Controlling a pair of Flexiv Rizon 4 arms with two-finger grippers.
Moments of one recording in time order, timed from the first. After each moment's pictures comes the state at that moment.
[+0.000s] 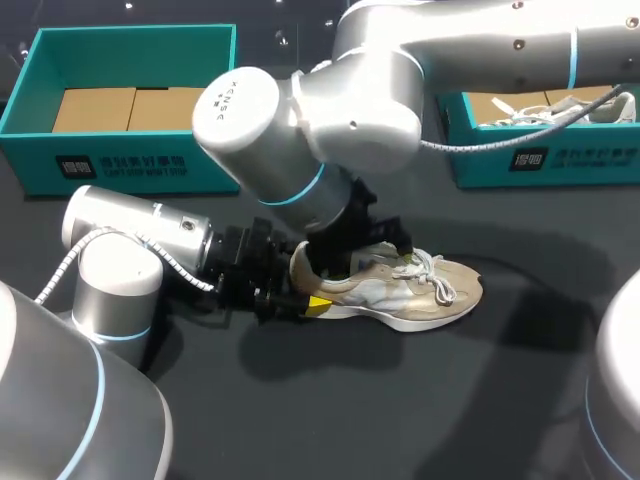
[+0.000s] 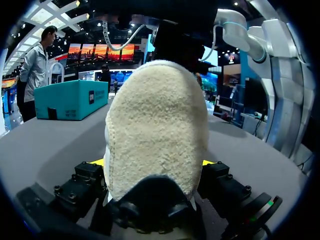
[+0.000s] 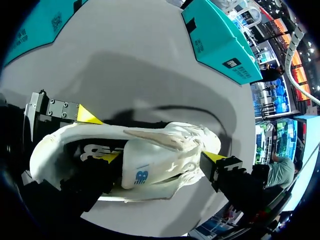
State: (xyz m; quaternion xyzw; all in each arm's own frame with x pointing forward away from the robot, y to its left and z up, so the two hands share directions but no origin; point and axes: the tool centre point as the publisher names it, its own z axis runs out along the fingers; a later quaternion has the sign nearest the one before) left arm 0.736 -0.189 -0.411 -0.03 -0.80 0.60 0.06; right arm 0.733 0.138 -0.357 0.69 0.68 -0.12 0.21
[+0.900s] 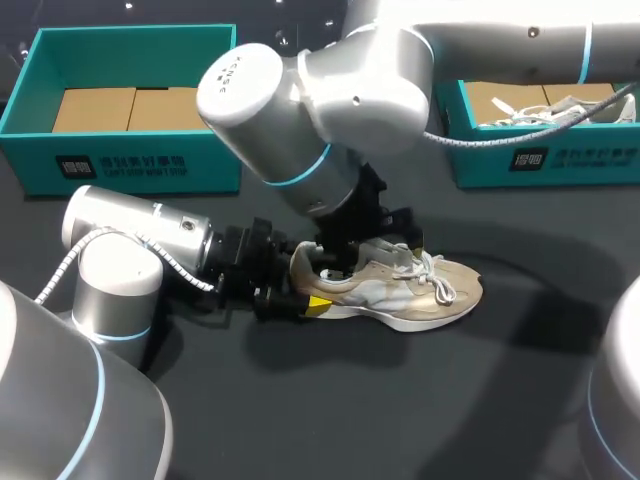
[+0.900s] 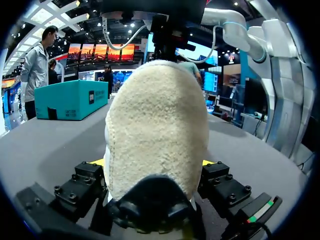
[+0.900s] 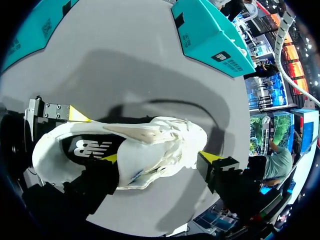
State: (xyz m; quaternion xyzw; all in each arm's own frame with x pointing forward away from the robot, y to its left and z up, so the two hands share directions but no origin) left arm 0.736 -0.189 -0.411 -0.03 -0.80 0.60 0.06; right arm 0.726 0.124 -0.332 0.71 0.66 -0.15 0.19
